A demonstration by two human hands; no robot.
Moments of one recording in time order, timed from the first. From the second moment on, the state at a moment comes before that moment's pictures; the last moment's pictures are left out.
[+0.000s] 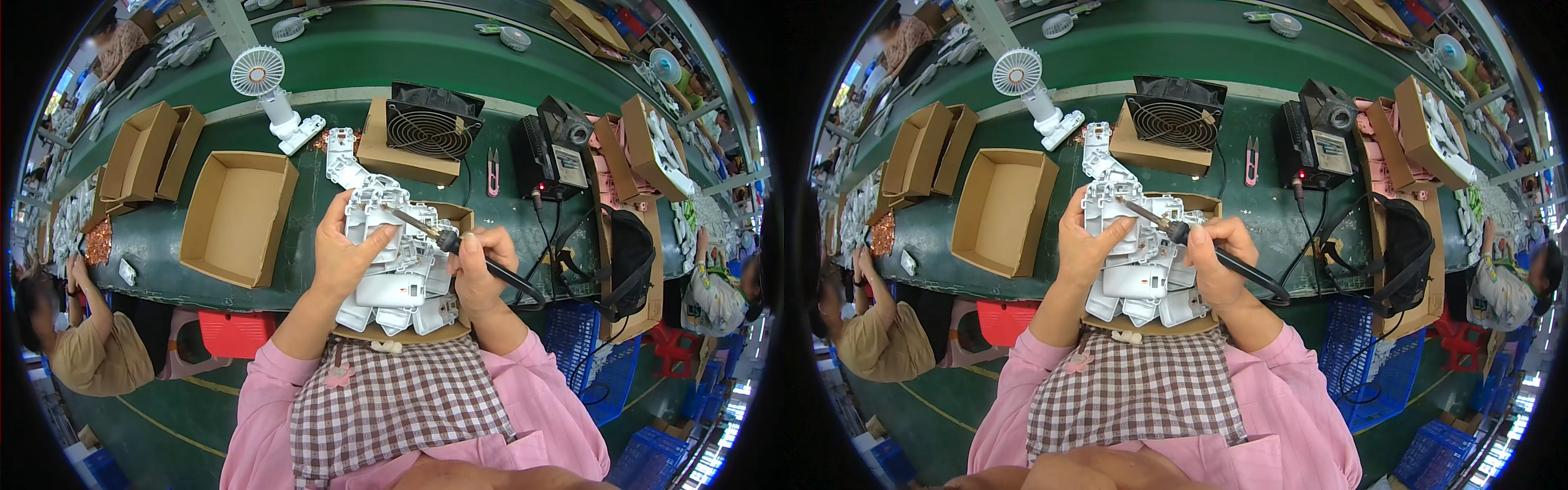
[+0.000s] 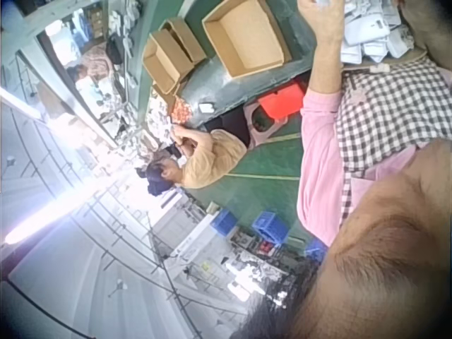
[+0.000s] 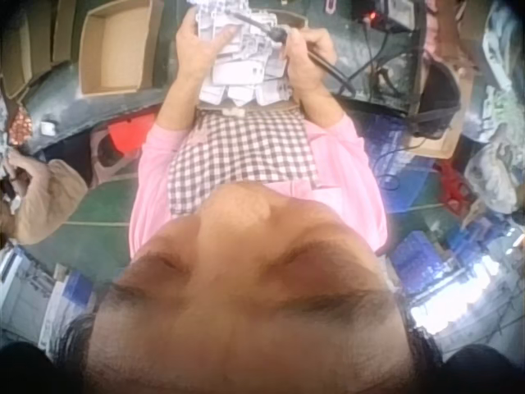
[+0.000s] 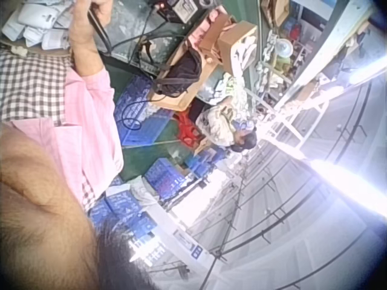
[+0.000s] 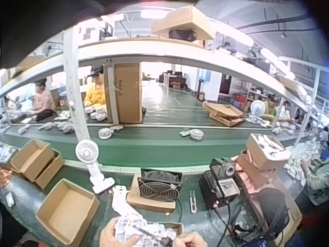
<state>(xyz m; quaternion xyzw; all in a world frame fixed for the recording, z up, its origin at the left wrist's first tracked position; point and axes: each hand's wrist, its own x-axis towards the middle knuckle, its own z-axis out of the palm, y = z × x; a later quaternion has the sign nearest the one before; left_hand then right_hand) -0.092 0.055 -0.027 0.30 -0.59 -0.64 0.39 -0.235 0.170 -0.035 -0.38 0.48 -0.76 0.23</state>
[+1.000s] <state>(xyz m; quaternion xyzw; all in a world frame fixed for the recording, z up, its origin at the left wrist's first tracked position) -0.093 0.060 -0.043 0.32 -0.63 -0.57 0.43 -0.234 0.174 -0.036 -0.42 0.49 -0.73 0.21</state>
